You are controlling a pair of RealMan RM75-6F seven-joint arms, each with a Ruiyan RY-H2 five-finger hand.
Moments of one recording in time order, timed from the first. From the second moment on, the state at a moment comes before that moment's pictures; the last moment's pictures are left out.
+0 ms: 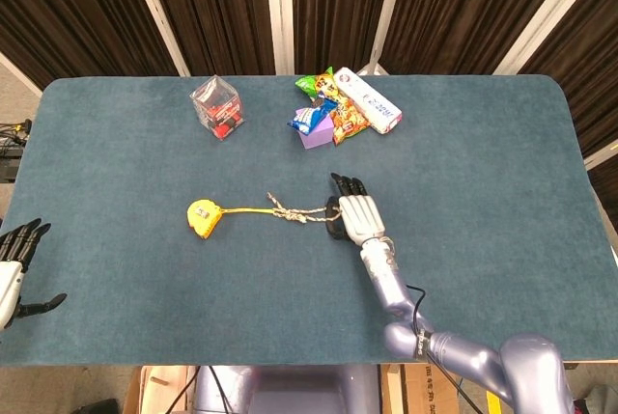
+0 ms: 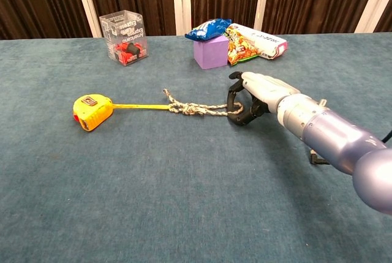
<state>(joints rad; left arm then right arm) -0.09 -1.07 -0.02 -1.63 1.45 1.41 -0.08 0.79 -1.95 0.32 -1.04 -1.06 0.93 -0.18</state>
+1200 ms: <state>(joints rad) -0.07 -1.08 -0.02 -1.63 1.49 1.46 -0.05 0.62 -1.55 0.33 -1.53 -1.04 1.13 -0.28</state>
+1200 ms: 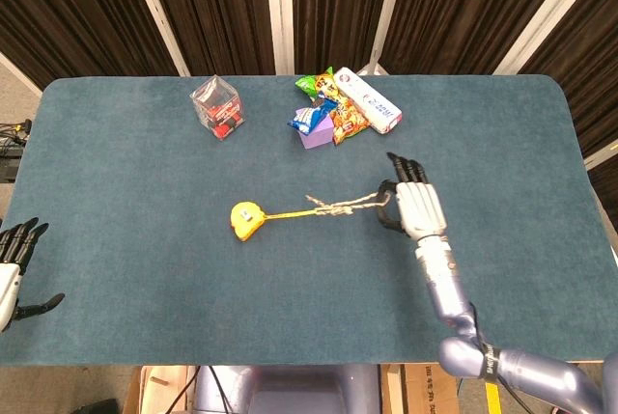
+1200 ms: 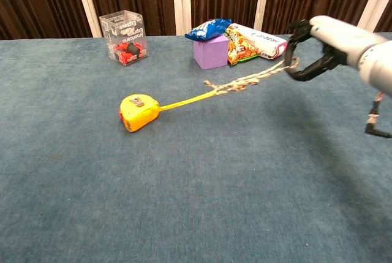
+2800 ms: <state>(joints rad) -0.06 -1.09 -0.02 -1.63 1.52 1.51 -0.01 0.42 -1.15 0.40 -1.35 -0.86 1.10 -0.07</state>
